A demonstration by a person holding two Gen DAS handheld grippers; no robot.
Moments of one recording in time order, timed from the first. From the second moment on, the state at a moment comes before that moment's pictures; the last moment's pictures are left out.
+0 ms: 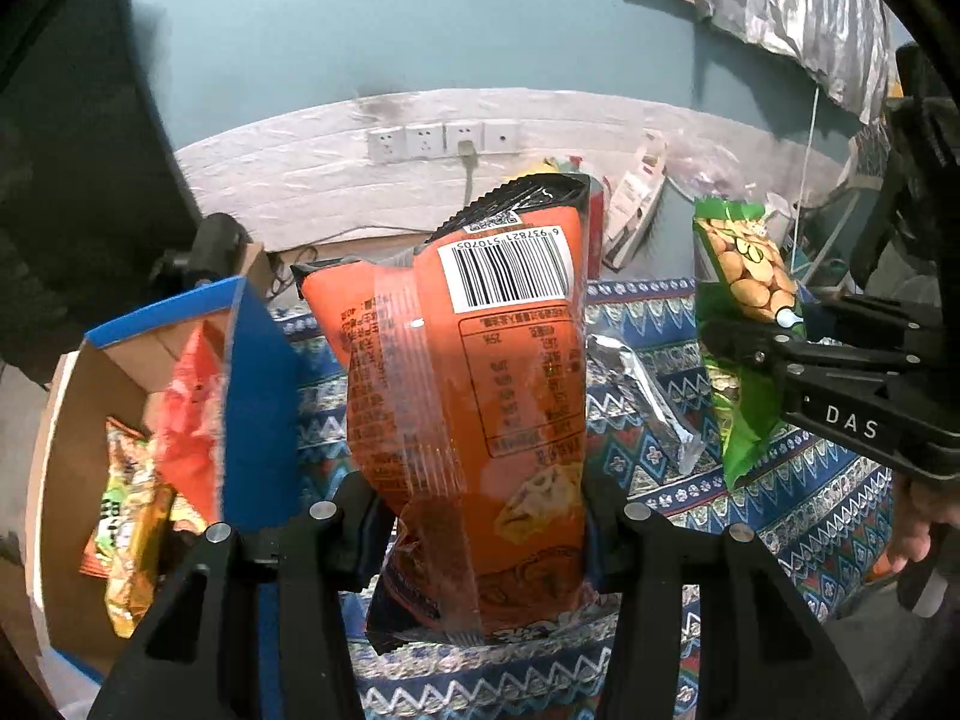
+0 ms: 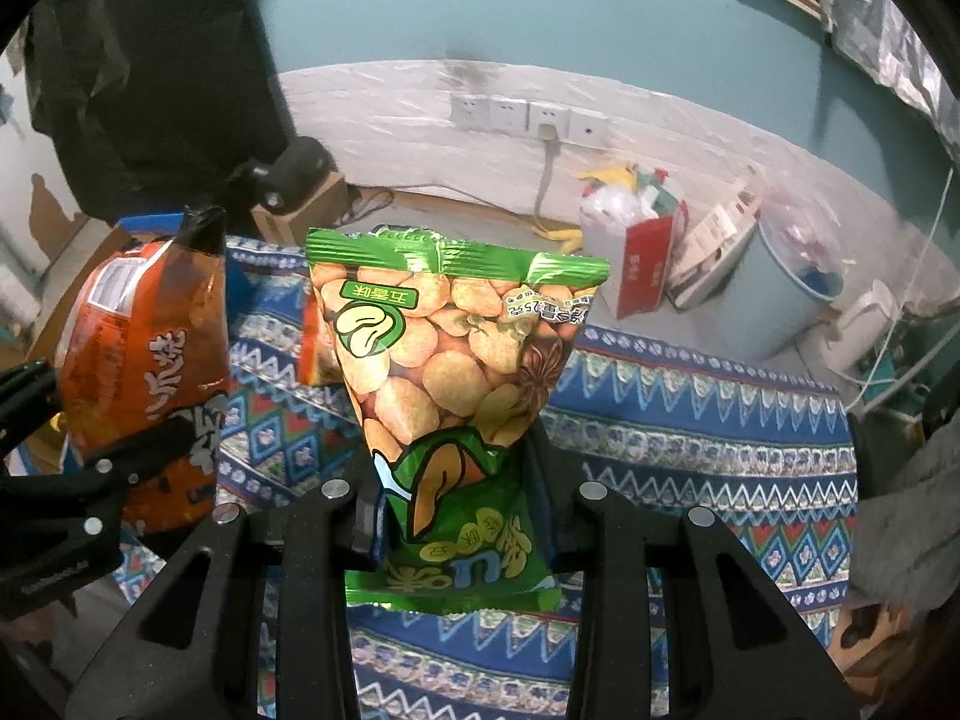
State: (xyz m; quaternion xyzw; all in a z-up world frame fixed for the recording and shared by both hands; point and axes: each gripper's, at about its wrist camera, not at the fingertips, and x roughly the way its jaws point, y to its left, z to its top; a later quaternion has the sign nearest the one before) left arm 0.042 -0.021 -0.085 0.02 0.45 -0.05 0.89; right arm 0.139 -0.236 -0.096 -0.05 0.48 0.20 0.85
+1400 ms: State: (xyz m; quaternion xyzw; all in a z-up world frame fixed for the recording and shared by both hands) left arm 0.001 0.157 -0.055 -0.05 0.41 0.09 0.91; right arm 0.139 -0.045 -0.047 -0.07 0.44 0.33 0.83
